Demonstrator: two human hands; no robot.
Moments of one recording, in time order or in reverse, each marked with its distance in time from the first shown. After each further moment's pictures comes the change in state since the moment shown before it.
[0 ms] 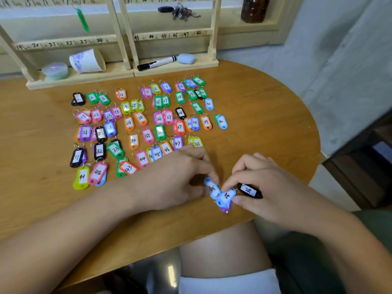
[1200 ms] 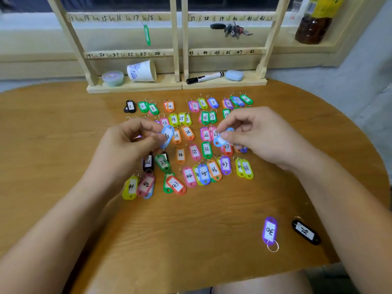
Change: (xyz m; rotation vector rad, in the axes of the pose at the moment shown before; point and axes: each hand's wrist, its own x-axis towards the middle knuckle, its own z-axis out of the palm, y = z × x) left_hand -0.090 -0.076 -0.076 -0.611 0.873 -0.635; right_hand 0.185 -0.037 -0.024 0.555 0.118 -0.061
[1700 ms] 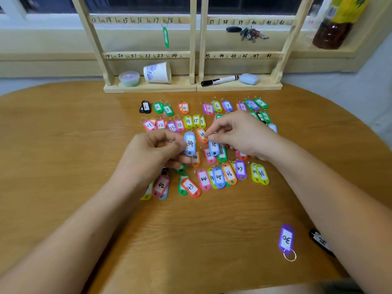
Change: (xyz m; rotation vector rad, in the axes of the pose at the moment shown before) left_hand -0.002 -0.002 0.011 -0.180 -0.088 -0.171; right_hand 0.063 0.006 0.044 -0.215 -0.094 0.051
